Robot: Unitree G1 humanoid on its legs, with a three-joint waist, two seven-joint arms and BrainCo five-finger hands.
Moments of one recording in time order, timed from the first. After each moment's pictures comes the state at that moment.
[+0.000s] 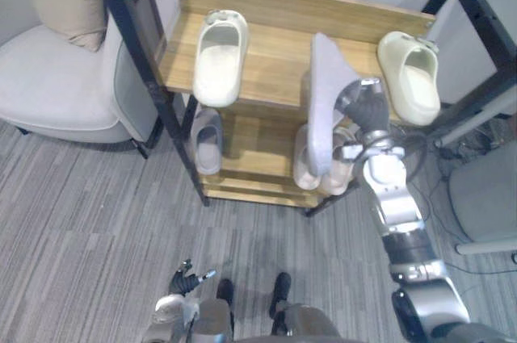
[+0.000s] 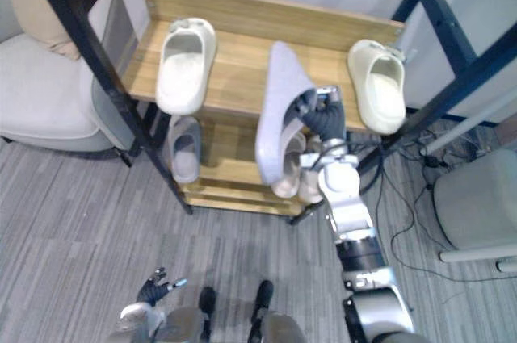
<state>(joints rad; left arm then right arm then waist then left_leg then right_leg) 0.04 0.14 -0.03 0.96 -0.14 -0.12 0.05 -0.38 -0.27 0.07 0.00 0.04 -0.14 -0.15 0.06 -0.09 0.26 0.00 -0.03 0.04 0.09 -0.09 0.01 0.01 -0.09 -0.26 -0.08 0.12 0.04</state>
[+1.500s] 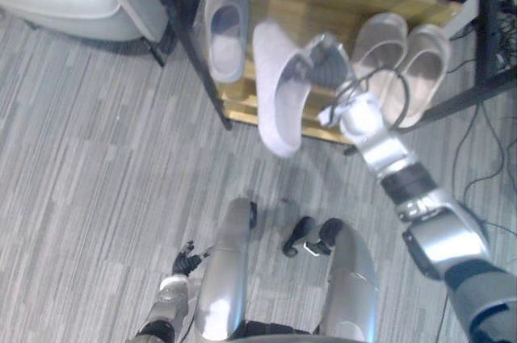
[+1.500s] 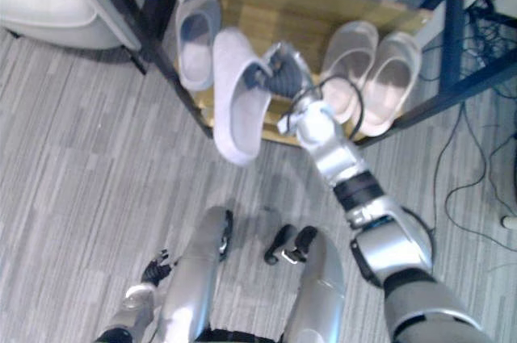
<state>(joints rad) -0.09 0.14 -0.08 0.96 -0.24 -0.16 0.13 -1.06 -0.48 0.39 0.54 -0.21 -0.10 -0.26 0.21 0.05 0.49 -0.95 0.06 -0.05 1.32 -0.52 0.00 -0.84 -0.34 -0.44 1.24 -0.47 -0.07</state>
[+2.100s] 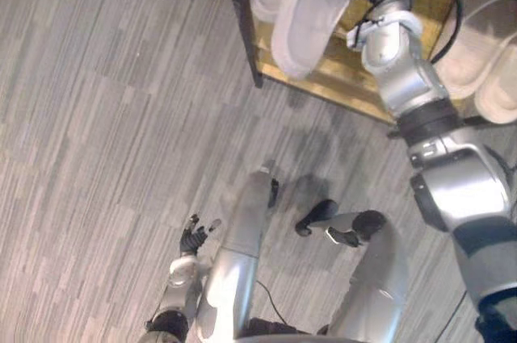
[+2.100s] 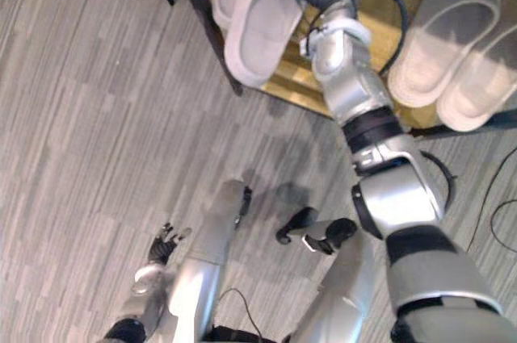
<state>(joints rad) -0.09 0.08 -0.03 0.73 -0.30 -0.19 0.19 -1.36 -0.52 0.36 0.79 -0.40 0.01 -0.44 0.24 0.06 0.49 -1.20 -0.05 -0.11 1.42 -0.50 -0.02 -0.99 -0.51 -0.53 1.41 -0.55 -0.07</state>
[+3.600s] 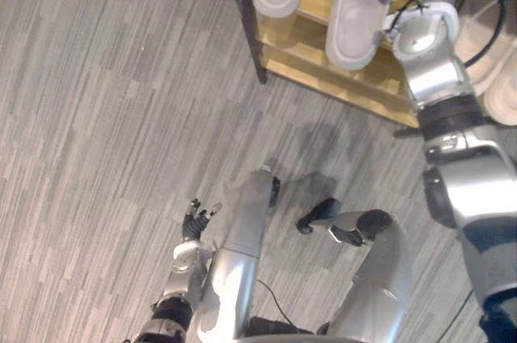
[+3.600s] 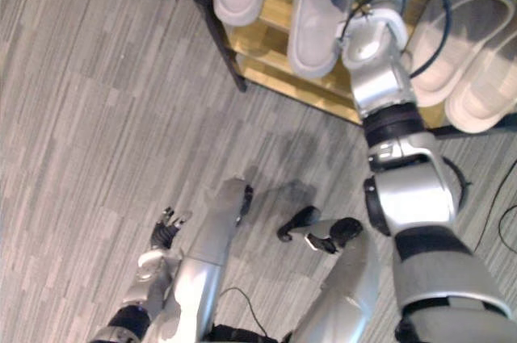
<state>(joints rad) -0.15 0.07 -0.03 0.76 -0.38 -0.19 0.21 -1.28 -0.46 0.18 0.78 -0.19 0.07 -0.52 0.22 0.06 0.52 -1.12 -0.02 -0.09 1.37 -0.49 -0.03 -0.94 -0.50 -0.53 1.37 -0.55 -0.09</state>
